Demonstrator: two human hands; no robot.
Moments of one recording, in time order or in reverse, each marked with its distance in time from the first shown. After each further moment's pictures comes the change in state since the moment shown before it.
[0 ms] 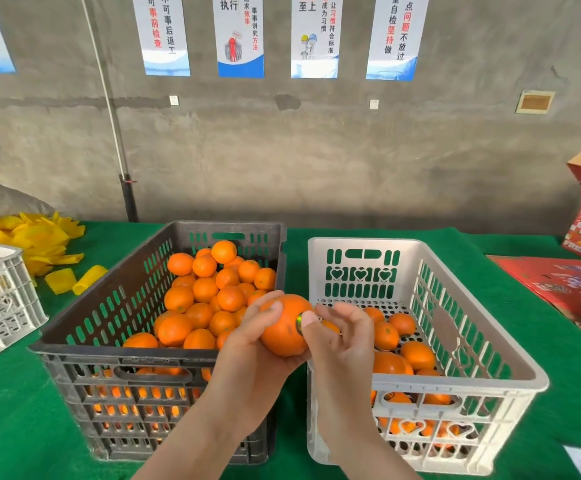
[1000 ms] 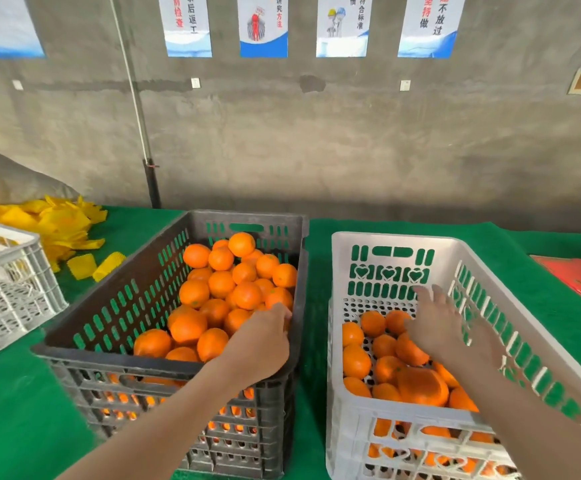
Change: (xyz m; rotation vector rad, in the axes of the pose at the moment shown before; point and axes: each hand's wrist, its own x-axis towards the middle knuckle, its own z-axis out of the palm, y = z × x) left_hand 0.104 -0.002 -0.074 1.903 0.070 0.163; right_hand 0.202 0.060 -0.121 -1.686 -0.106 -0.018
